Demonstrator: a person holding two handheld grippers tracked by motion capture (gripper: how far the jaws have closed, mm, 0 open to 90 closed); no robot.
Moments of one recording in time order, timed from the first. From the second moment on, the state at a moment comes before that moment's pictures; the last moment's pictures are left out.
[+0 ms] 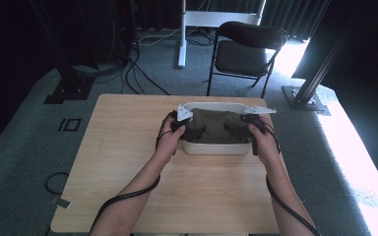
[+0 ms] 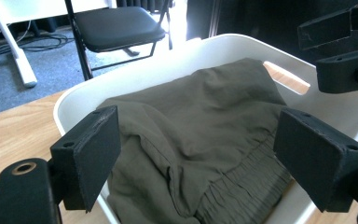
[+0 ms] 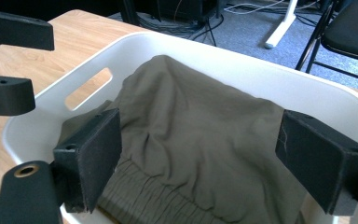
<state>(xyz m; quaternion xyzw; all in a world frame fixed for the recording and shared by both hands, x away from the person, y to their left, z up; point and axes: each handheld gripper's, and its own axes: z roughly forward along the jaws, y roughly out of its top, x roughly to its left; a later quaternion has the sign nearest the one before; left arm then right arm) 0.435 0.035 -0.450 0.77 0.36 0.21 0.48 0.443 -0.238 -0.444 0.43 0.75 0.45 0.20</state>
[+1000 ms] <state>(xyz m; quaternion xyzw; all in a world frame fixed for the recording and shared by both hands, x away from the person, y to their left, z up) 0.377 0.058 -0.465 0.78 0.35 0.19 0.49 0.374 -0.243 -0.454 0.39 0.76 0.47 0.21</state>
